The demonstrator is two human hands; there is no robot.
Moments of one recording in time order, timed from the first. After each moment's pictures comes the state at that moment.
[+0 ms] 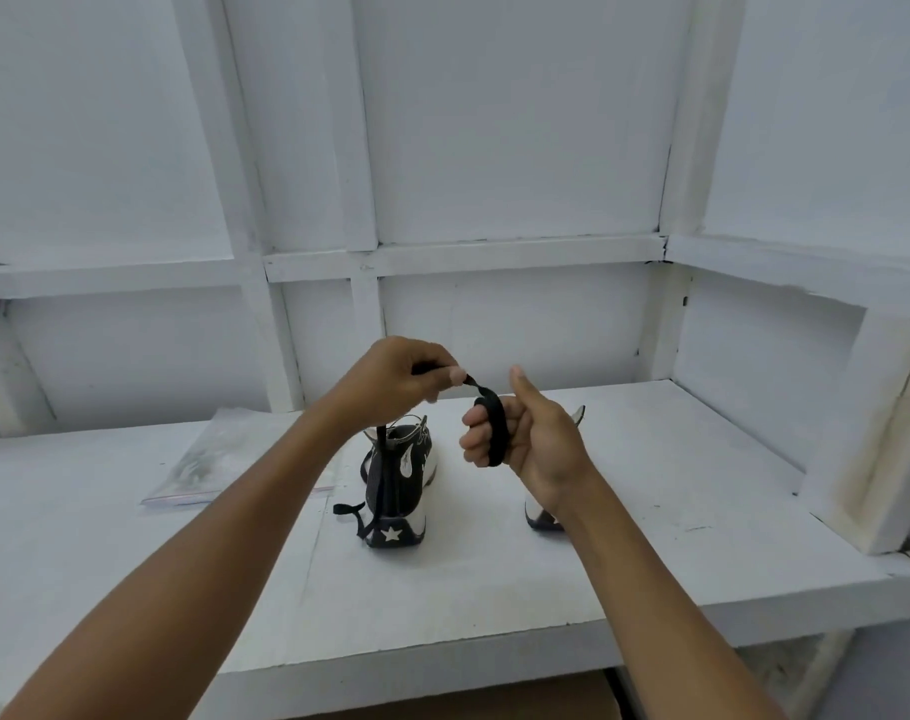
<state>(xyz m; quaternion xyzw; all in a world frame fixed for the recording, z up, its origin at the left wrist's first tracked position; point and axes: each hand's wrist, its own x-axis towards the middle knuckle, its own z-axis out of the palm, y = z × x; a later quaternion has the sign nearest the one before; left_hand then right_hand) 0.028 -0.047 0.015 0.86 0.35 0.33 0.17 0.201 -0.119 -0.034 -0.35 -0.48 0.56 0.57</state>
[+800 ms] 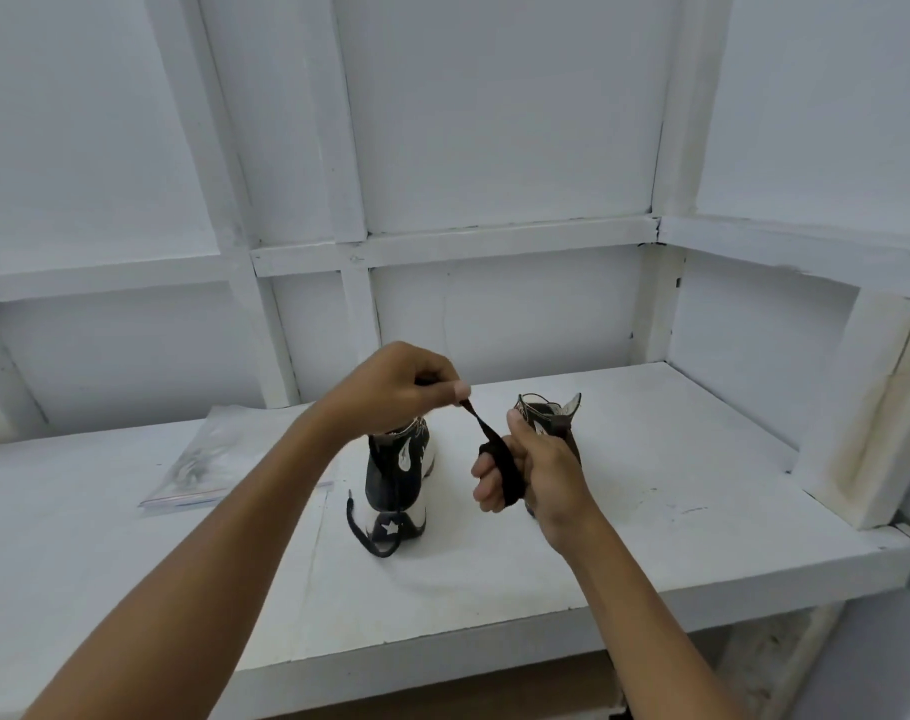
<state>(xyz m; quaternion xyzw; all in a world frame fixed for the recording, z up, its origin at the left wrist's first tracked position) 0.026 -0.059 0.017 0.87 0.34 0.27 0.23 0.196 -0.140 -0.065 -0.45 -0.46 0.50 0.58</state>
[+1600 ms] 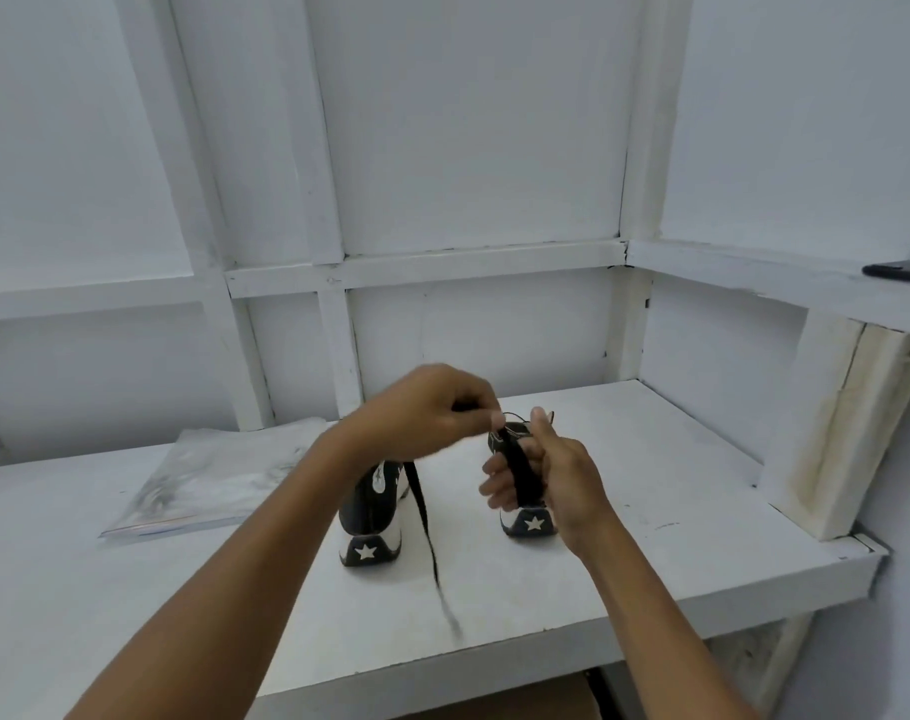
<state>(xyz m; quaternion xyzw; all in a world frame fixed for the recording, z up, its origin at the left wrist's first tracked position) 0.071 -0.085 0.029 0.92 0.29 0.21 0.19 0.232 -0.146 -0.054 -0.48 -0.46 0.45 0.59</state>
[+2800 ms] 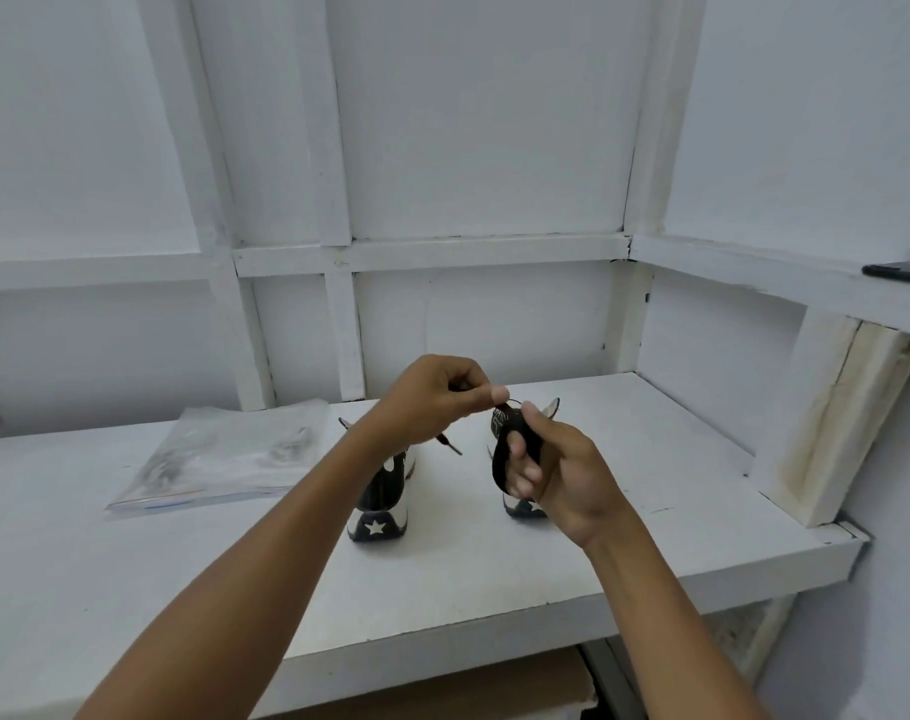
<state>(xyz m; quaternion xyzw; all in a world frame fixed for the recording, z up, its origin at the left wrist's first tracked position) 0.066 -0.071 -0.001 0.82 0.32 0.35 0.32 0.216 -0.164 -0.045 -0.37 -0.45 0.54 0.61</state>
